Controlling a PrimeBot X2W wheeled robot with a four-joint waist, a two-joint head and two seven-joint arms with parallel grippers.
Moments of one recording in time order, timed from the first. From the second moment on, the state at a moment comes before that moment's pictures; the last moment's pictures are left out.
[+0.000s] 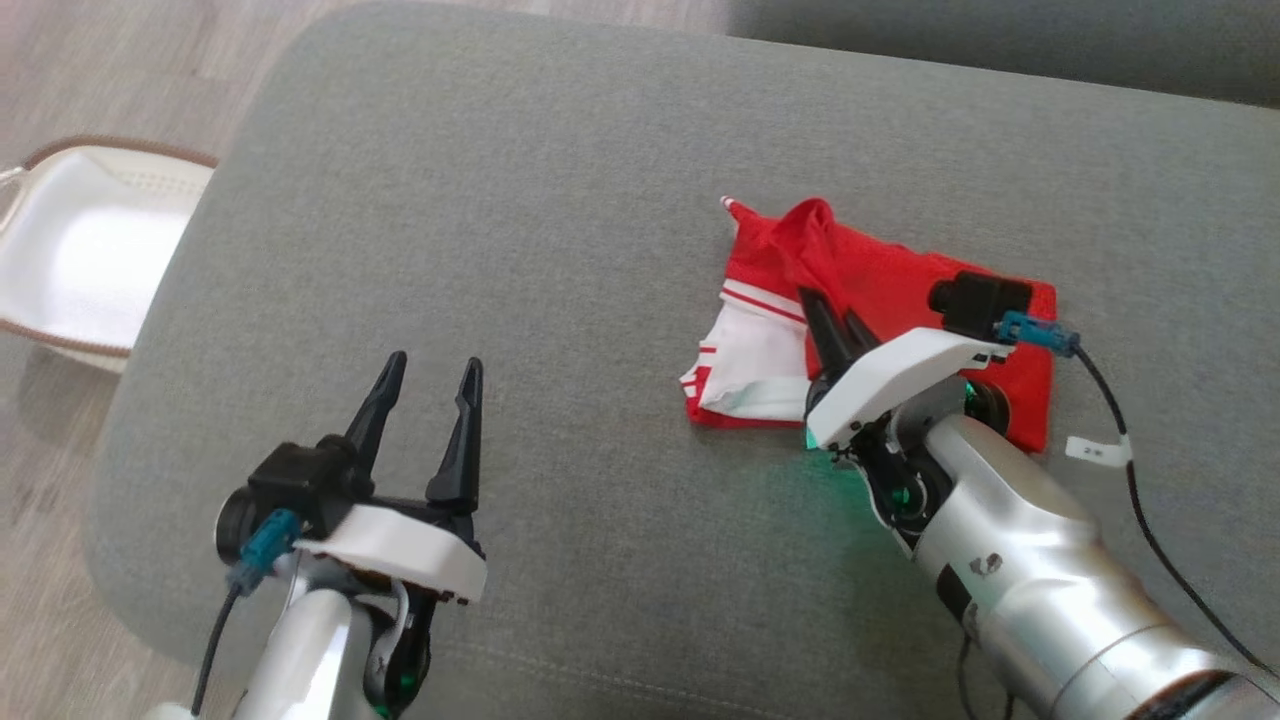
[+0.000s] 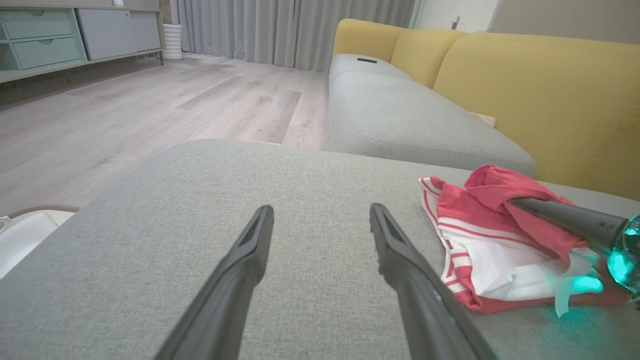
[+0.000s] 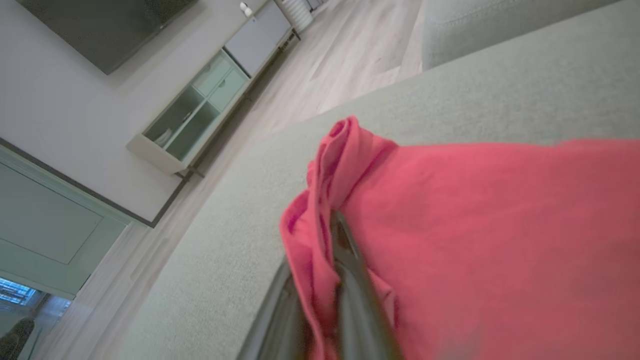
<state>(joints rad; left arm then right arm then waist) -0.15 0.04 -0.22 0.27 -0.20 -0.08 -0.26 -0.69 -0.07 0.69 0.95 1.01 0.13 -0.18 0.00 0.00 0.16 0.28</state>
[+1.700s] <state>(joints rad) -0.14 0.04 -0.14 0.13 -0.23 -0.04 -0.26 -0.24 -0.06 0.03 0.38 0.07 0.13 -0.25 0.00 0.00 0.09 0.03</state>
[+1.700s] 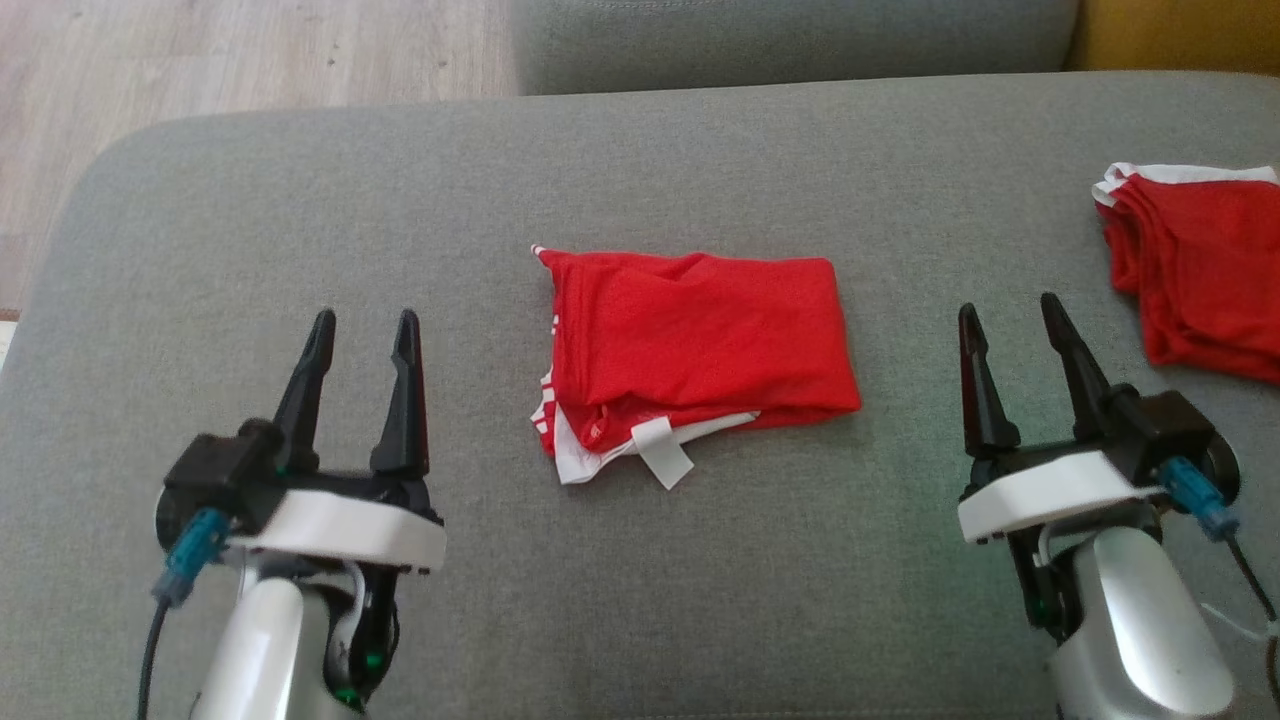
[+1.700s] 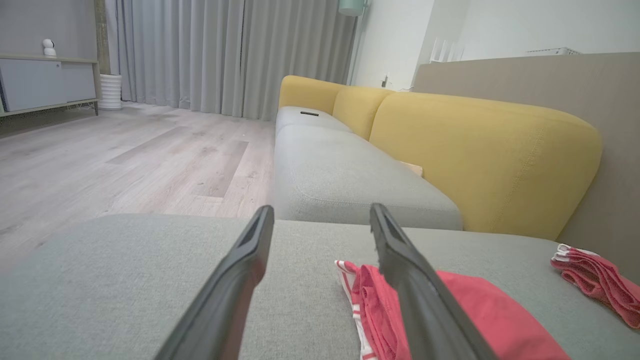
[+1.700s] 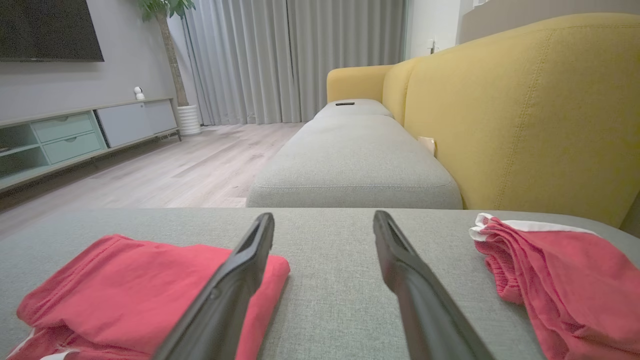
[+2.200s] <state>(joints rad) -0.11 0.04 -0.15 0.13 -0.23 -0.04 -0.26 -0.23 -0.05 0.03 0.39 0.07 0.13 -0.25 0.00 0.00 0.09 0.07</state>
